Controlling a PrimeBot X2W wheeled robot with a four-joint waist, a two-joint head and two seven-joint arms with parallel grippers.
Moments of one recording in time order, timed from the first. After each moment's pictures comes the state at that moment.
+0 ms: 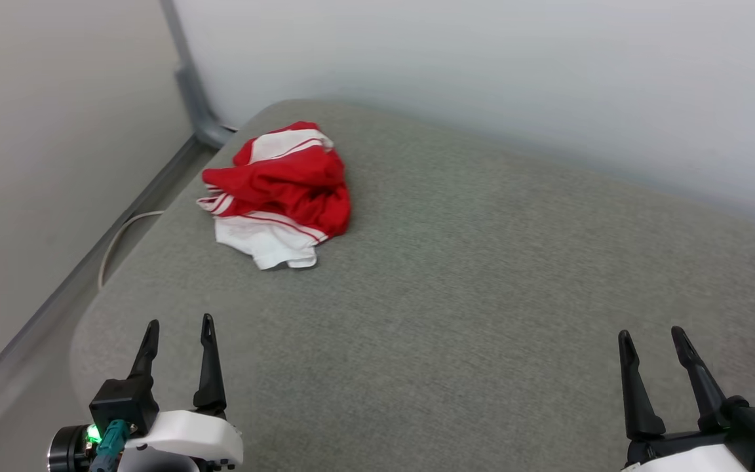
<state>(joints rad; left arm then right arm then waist) -0.02 0.05 0.03 0.16 -0.13 0.02 -0.26 0.11 -0.05 -0.04 0.00 0.13 0.13 -0.26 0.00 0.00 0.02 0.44</state>
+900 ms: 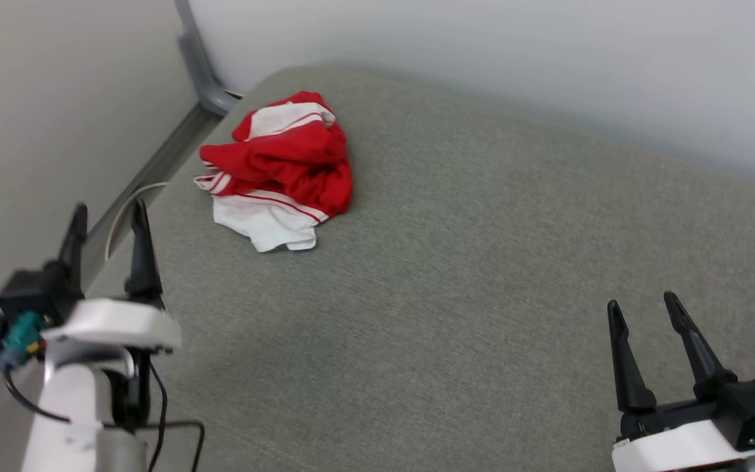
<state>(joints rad) -0.30 0.12 0.16 0.25 -0.14 -0.09 -0.26 0.06 -0.05 -0.02 -0.03 0.04 0.13 -0.26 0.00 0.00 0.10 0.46</state>
